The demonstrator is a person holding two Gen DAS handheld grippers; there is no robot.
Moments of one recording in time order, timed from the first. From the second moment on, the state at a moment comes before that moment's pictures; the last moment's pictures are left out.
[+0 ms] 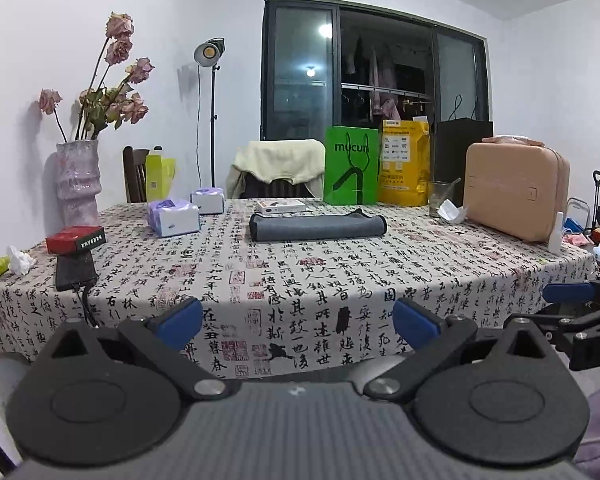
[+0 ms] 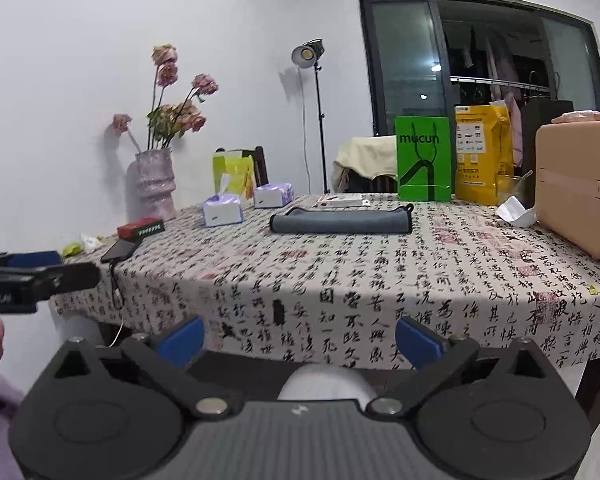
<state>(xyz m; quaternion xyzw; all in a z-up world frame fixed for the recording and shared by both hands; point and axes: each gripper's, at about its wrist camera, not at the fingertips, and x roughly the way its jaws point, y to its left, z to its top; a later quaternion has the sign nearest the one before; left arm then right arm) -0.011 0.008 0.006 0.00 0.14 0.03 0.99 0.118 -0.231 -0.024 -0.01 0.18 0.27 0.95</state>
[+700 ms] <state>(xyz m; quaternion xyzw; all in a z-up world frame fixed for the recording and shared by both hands) -0.008 0.003 0.002 0.01 0.15 0.02 0.99 0.119 -0.233 -0.025 0.00 0.18 0.26 0.95</state>
